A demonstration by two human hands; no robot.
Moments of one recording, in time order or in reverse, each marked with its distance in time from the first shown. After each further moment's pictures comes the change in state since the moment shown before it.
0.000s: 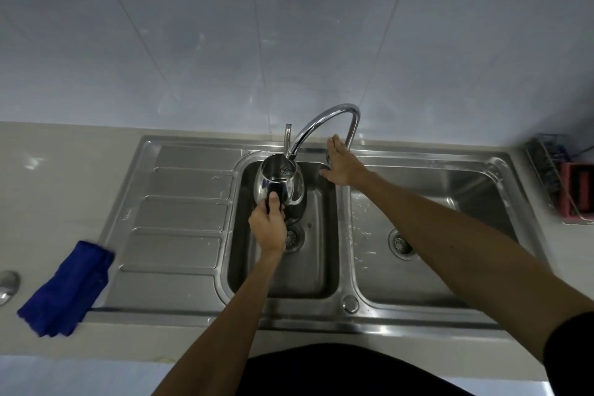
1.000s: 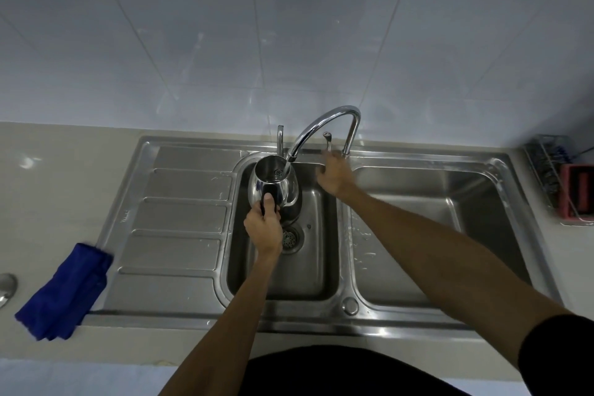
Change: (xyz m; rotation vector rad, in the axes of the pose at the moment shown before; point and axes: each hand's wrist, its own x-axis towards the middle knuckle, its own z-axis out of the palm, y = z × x) left_hand 0.006 0.001 -0.003 -0.031 0.038 -0.033; right_hand -0.001 -0.021 0.029 0.255 0.267 0.118
